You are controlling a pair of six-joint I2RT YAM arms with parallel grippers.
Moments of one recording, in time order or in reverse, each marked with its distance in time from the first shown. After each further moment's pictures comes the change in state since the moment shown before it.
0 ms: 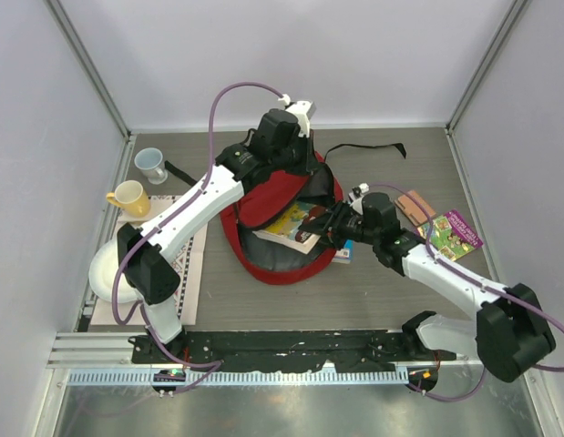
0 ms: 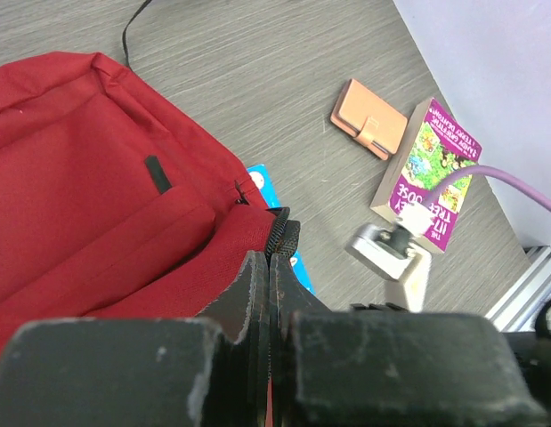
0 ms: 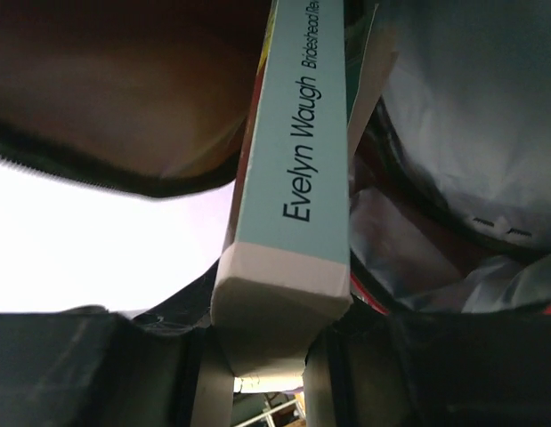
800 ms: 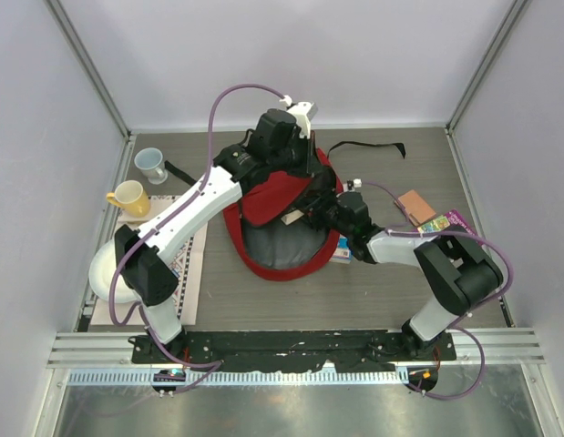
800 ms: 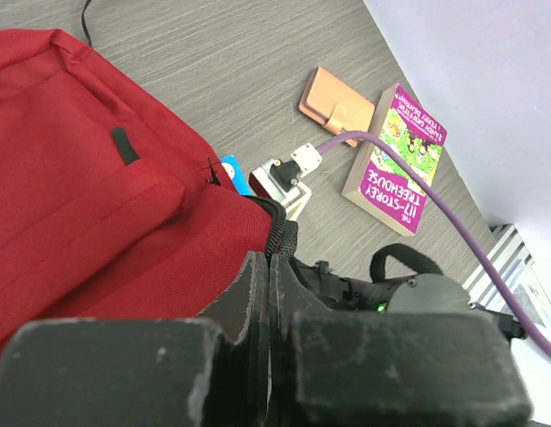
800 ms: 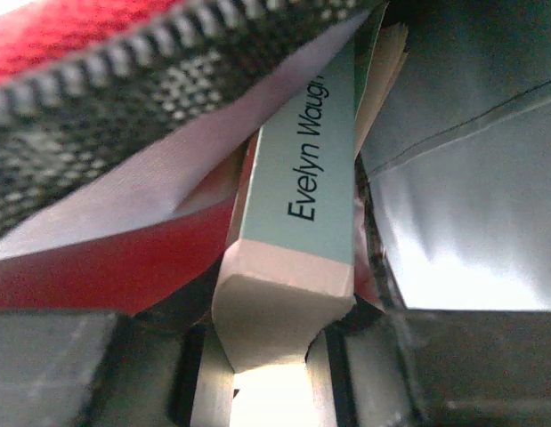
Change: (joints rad) left arm 0.000 -0.017 -0.012 0.008 0.081 -0.020; right arm 0.052 0.449 0.021 0.577 0.334 0.143
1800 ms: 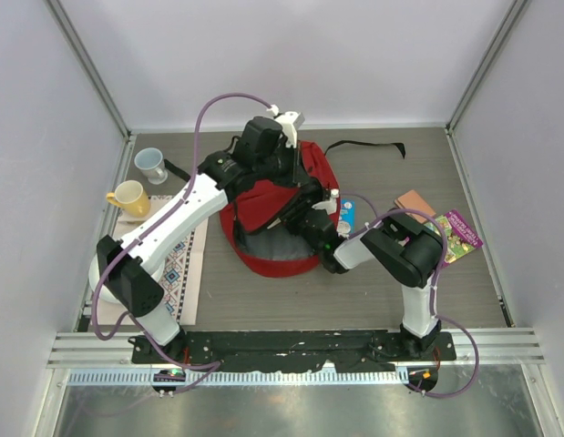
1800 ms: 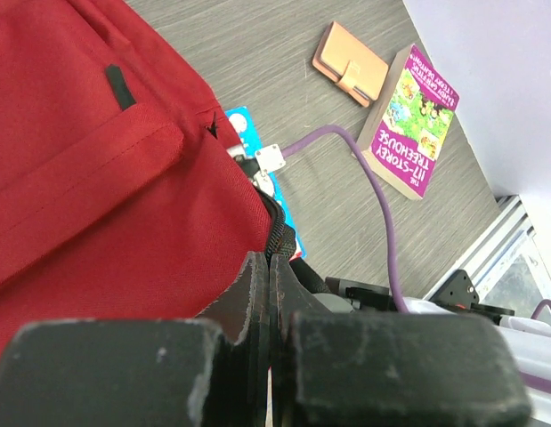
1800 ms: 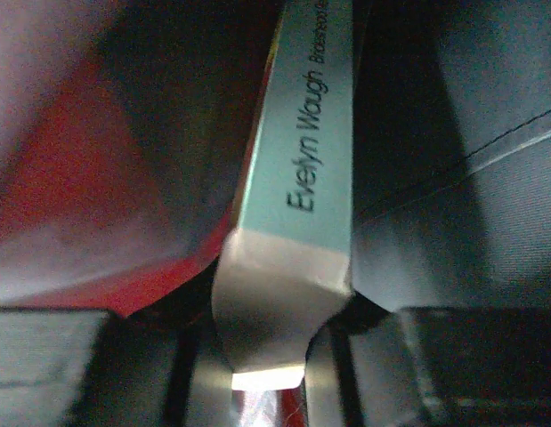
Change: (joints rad) left arm 0.025 -0.111 -0.117 -0.060 0.030 -0.004; right arm 0.198 0.362 0.089 0.350 0.433 -0.197
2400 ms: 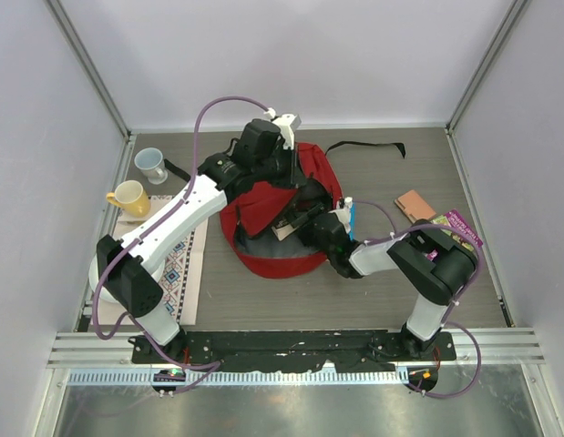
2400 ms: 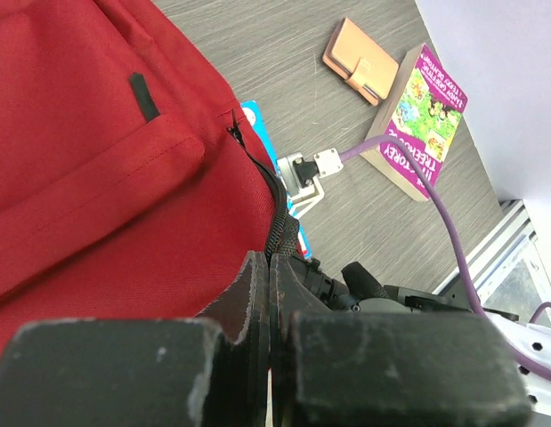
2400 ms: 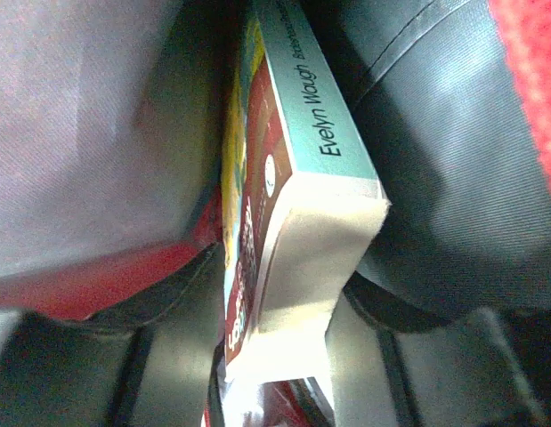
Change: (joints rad) left arm 0.017 -0.010 -0.047 0.020 0.000 -0.016; right arm -0.003 -0.196 -0.122 -0.245 0.027 0.119
